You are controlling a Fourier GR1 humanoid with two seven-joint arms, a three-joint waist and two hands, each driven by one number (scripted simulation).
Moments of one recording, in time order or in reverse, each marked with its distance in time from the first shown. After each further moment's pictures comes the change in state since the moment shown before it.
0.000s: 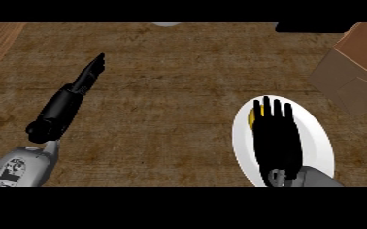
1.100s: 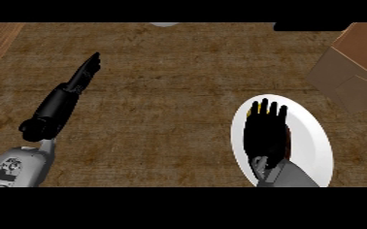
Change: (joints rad) left arm 0.006 -0.014 0.050 0.010 -0.016 -0.037 -0.008; right arm 0.096 0.240 -0.162 0.166 0.300 0.168 -0.088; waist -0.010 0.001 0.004
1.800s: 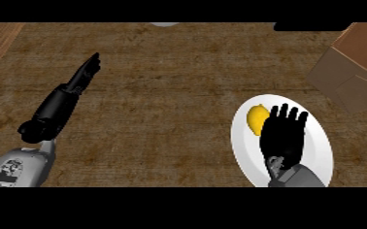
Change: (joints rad) left arm 0.010 -0.030 0.031 -0.010 -0.031 -0.030 -0.001; right arm 0.111 0.021 -0.140 0.006 0.188 0.052 -0.100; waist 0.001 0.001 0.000
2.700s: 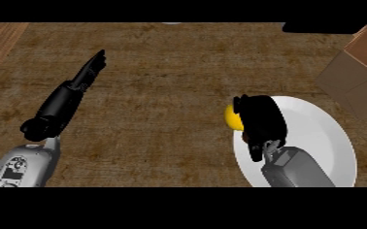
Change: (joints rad) left arm -0.024 -0.050 0.026 -0.017 -0.035 -0.052 0.019; right arm -0.120 0.041 -0.047 -0.002 -0.120 -0.232 -0.481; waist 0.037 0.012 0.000
